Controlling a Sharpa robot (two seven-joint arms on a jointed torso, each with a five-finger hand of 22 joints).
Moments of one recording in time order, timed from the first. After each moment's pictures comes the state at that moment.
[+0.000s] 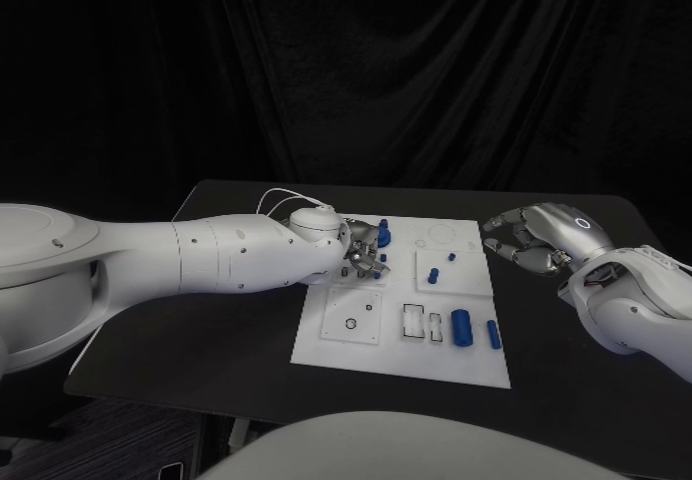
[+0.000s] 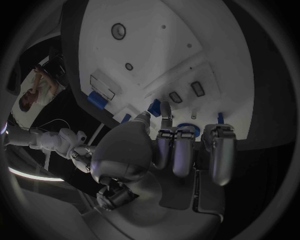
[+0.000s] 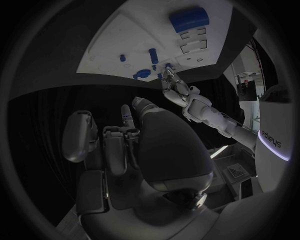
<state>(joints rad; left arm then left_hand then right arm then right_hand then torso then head) 1.19 -0.59 -0.21 1.31 -1.41 0.00 -0.36 1.11 0.13 -0.03 0.26 0.23 0.93 0.03 0.54 0.82 1.47 -0.04 1.57 1.31 1.47 -0.09 1.56 1.31 0.02 1.47 0.03 1.51 1.31 1.24 -0.90 -0.25 1.56 -1.57 -0.60 -0.11 1.46 -0.04 0.23 0.25 0.32 0.89 0.14 0.12 0.20 1.47 0.05 1.56 1.31 1.47 -0.02 1.54 1.31 0.06 1.43 0.09 1.24 1.31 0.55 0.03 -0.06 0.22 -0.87</state>
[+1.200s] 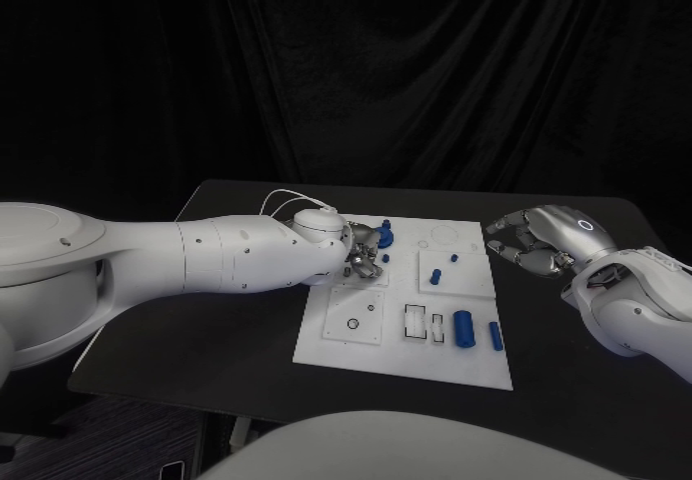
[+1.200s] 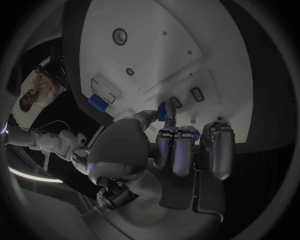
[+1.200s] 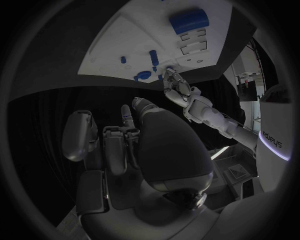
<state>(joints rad) 1.19 -0.59 -0.21 1.31 -1.41 0.02 -0.36 1.12 0.01 0.33 0.14 0.56 0.95 0.05 0.40 0.90 1.47 -0.03 1.57 1.31 1.47 -0.08 1.56 1.31 0.03 1.44 0.04 1.48 1.31 1.24 -0.89 -0.25 1.56 -1.57 -0.58 -0.12 1.46 -0.04 0.24 0.25 0.33 0.89 0.14 0.12 0.20 1.47 0.05 1.55 1.31 1.47 -0.02 1.53 1.31 0.06 1.43 0.09 1.23 1.31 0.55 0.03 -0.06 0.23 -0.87</state>
